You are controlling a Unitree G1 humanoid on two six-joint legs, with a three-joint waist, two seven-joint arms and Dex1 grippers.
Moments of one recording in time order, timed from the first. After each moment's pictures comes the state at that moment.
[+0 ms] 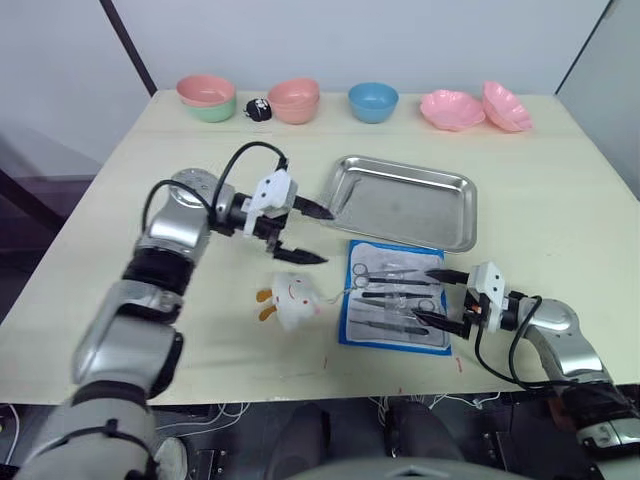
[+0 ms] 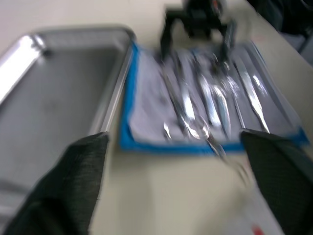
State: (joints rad) left arm -0.90 0.81 -0.45 0.58 -0.40 -0.11 -1.56; right arm -0.17 -0.52 0.12 0.25 0.29 -0.09 1.08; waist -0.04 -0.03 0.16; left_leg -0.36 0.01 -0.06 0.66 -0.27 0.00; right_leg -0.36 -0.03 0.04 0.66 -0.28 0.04
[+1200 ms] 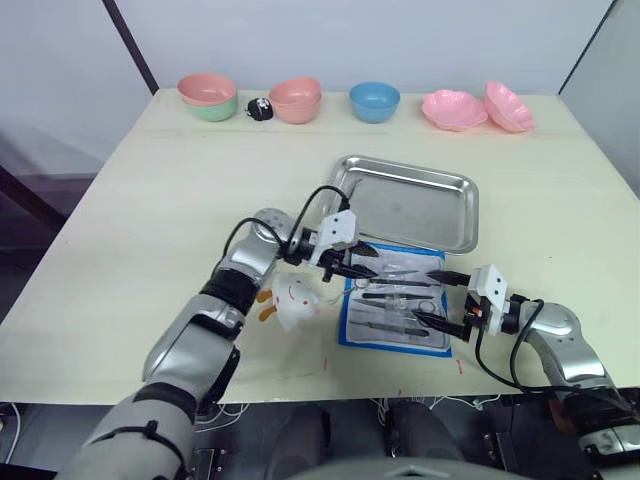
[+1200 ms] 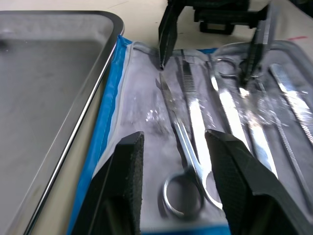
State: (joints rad) left arm -0.85 0.38 -0.42 0.70 -0.14 -0.12 -1.31; right arm -0.15 -0.52 0.12 0.22 0.29 -0.09 1.06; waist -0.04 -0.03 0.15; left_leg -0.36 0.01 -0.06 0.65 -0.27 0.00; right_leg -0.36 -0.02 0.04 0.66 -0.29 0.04
